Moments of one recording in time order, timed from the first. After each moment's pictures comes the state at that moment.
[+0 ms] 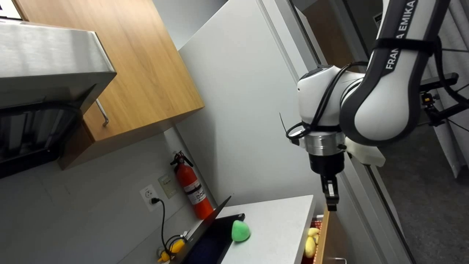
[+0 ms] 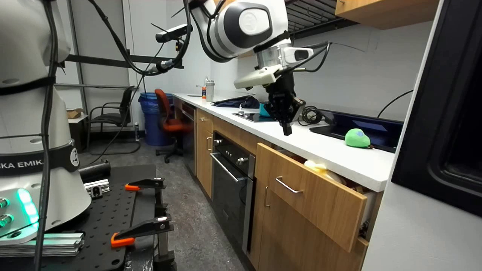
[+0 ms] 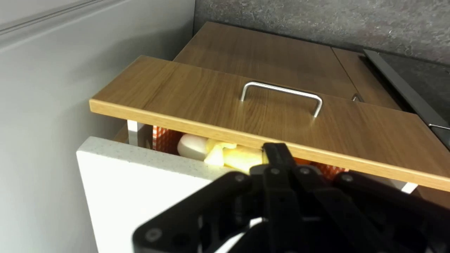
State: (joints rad) arm -0.02 0.02 0.00 -2.47 -0.19 2.81 -0.15
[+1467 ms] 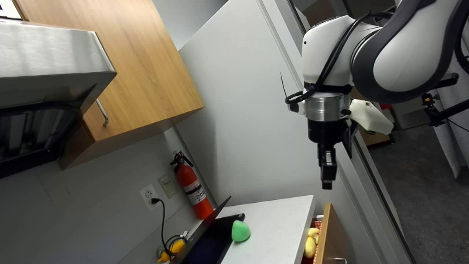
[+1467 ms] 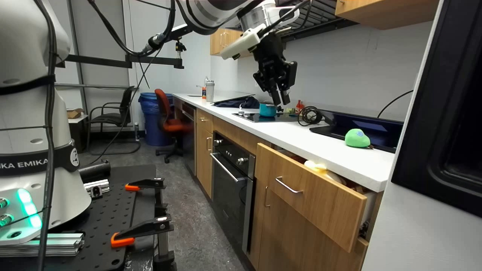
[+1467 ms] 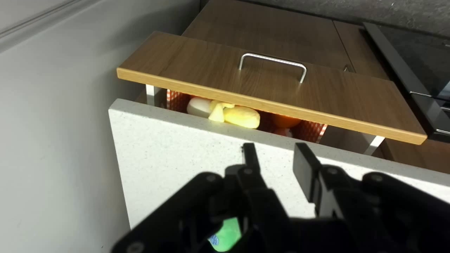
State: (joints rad) arm -0.01 -0.23 0.02 -2.56 -0.19 2.75 -0.11
